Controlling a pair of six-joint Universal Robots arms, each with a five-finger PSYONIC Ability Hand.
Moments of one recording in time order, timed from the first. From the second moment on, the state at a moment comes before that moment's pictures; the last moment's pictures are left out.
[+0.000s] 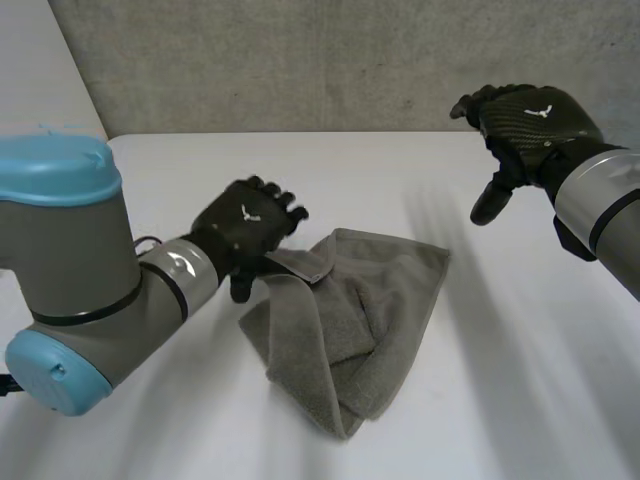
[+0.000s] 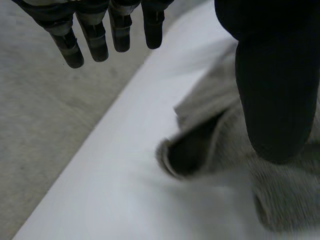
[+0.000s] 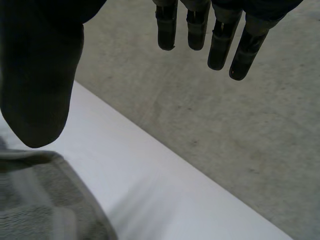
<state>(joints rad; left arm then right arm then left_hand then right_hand) 4.18 -1.94 -1.44 3.08 -1.39 3.75 1.94 -1.43 1.38 0.15 1.45 2.90 0.18 0.18 0.18 0.18 0.03 0.23 0.25 0.24 0.26 0.07</state>
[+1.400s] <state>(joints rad) 4.31 -1.57 -1.81 3.30 -1.59 3.22 2.13 -0.58 0.43 0.15 1.00 2.54 1.18 1.22 1.22 1.22 1.02 0.58 0.56 0.60 0.60 0.40</state>
